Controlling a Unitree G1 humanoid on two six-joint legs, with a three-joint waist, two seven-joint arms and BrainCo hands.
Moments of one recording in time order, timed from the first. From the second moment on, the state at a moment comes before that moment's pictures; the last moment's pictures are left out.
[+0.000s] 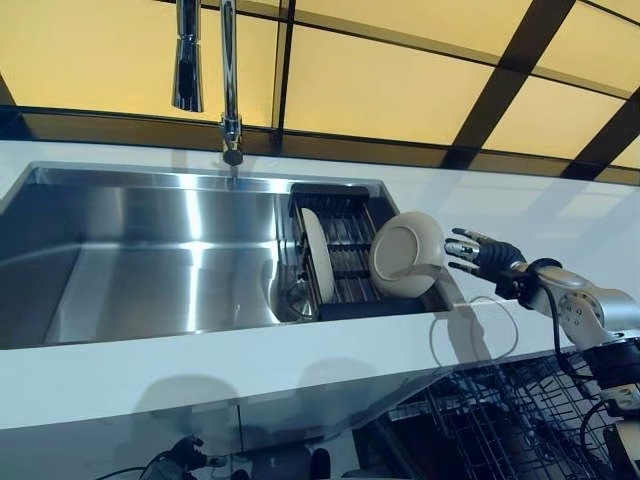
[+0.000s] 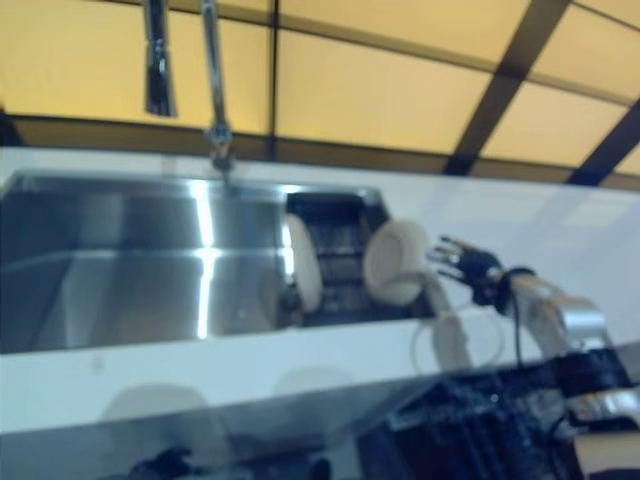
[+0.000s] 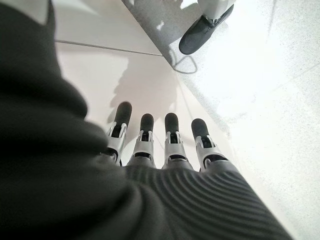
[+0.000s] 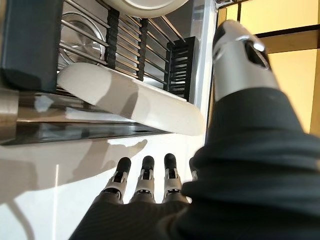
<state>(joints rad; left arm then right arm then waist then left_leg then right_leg) -0.03 0.40 -0.30 1.15 0.14 0.03 0.03 -0.47 -0.84 0.12 0.26 0.87 0.62 0.12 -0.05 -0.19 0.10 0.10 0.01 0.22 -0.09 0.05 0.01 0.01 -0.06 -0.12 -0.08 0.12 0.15</state>
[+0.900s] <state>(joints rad) -0.04 0.41 -0.30 1.15 0.14 0.03 0.02 -0.52 -0.83 0.13 0.34 0.94 0.67 0.06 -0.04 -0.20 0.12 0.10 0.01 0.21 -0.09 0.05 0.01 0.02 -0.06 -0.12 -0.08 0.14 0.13</state>
